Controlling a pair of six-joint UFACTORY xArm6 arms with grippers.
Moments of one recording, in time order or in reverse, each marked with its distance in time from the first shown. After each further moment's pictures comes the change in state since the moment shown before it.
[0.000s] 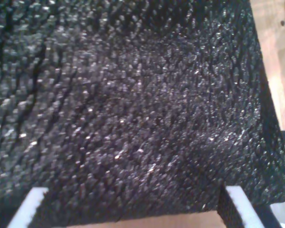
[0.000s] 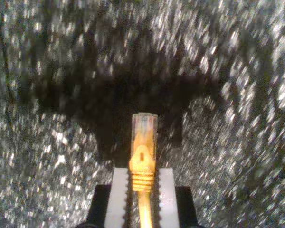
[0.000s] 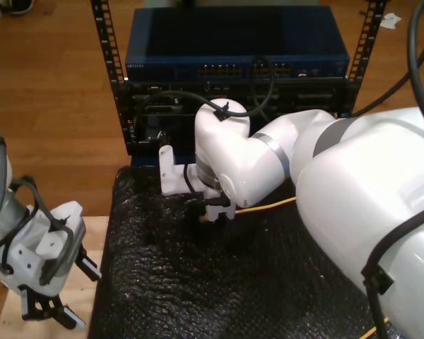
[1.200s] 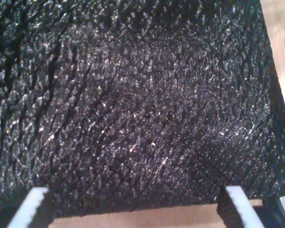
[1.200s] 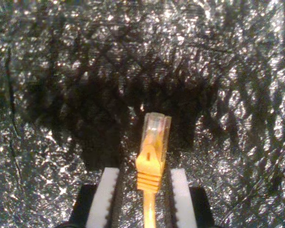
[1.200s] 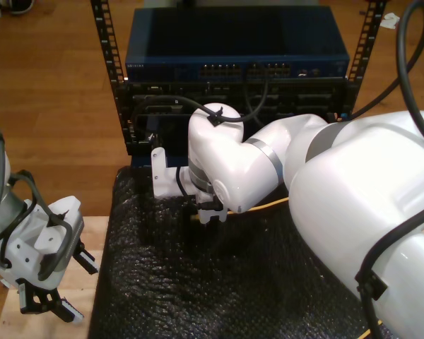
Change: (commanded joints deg) left arm 0.1 0.0 -1.8 0.3 -0.6 0.0; right arm 2.0 0.9 0.6 0.1 -4.2 1.1
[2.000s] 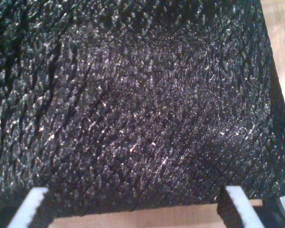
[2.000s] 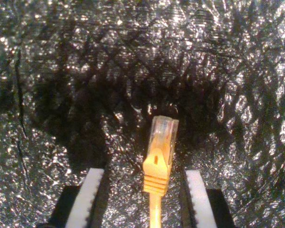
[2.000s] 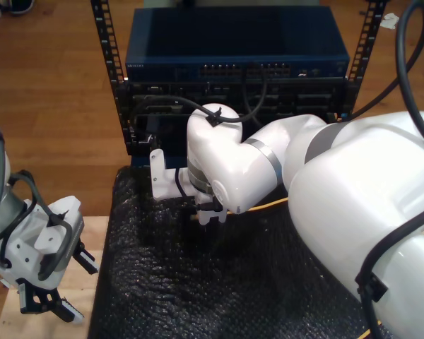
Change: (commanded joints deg) left arm 0.0 0.0 0.0 0.0 0.0 0.0; right arm 0.3 -0.1 -0.2 0.2 0.8 -0.5
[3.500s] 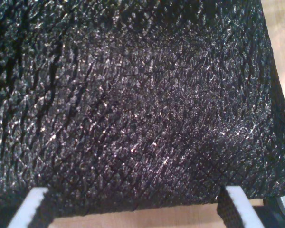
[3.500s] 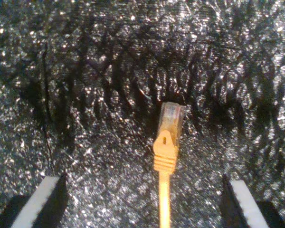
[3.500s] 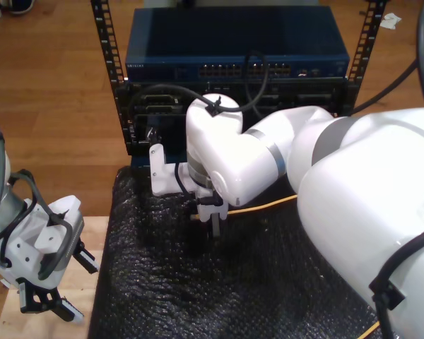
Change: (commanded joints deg) left arm 0.0 0.0 -0.1 0.0 0.0 0.0; right arm 0.4 -1.3 -0.3 1.2 3.5 -0.3
